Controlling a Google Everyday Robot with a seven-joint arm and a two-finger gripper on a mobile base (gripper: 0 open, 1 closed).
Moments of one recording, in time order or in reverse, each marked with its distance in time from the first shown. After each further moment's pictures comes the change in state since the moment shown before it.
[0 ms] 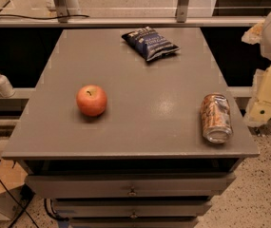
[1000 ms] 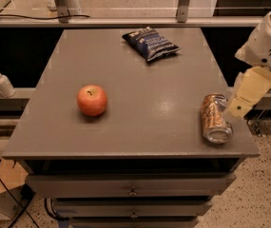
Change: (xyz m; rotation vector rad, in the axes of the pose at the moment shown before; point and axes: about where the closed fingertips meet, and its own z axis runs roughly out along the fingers) arm 0.002 -0.015 0.046 -0.114 -0.050 0.197
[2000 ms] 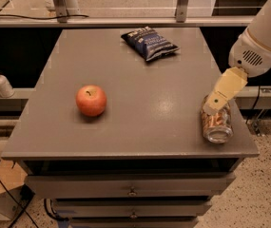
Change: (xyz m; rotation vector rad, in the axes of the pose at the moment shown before) arm -0.003 -0.031 0.047 -0.036 0.021 0.229
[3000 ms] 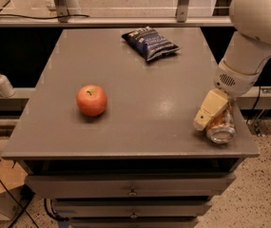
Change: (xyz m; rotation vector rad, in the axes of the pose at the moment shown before) arm 0.033 -0.011 0.069 -0.004 0.233 0.212
